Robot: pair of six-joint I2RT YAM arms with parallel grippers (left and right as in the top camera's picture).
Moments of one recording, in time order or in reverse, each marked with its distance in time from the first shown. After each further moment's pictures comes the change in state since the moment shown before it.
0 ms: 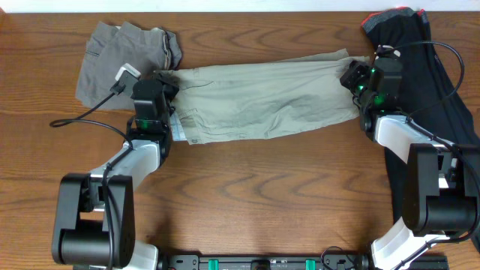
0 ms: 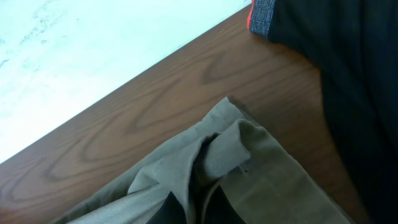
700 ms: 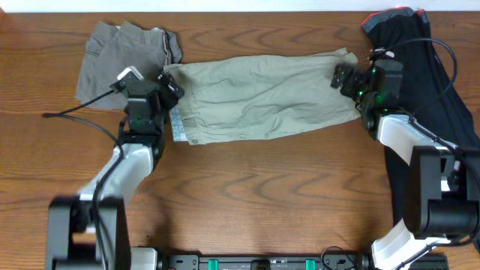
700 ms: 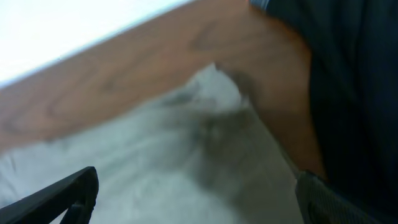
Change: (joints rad) left arm 0.027 -0.130 0.004 -0.325 0.075 0.275; right arm -0.008 -0.026 0.014 -0.204 -0.046 -0.226
